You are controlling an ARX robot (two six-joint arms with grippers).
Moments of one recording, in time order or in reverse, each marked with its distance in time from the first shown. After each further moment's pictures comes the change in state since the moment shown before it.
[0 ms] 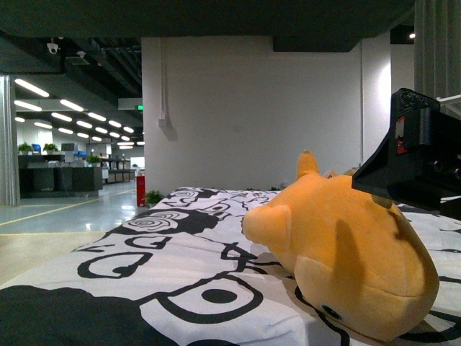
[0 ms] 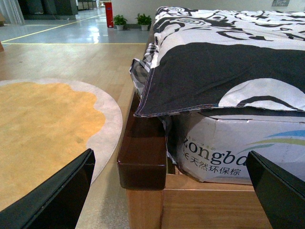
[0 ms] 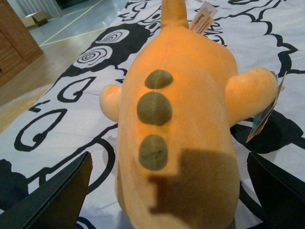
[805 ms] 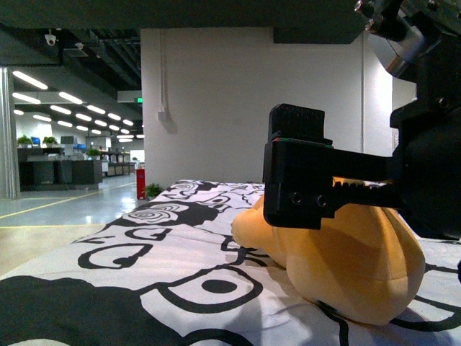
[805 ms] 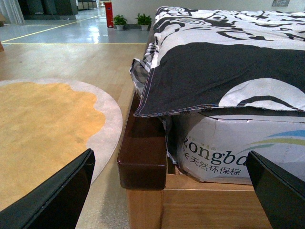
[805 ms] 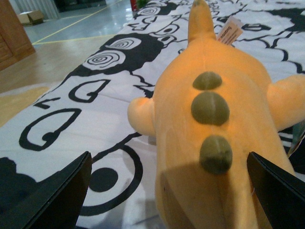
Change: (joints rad) left arm 0.000 0.000 0.000 0.000 0.000 0.000; right arm 0.202 0.106 0.001 0.188 0.280 -0.119
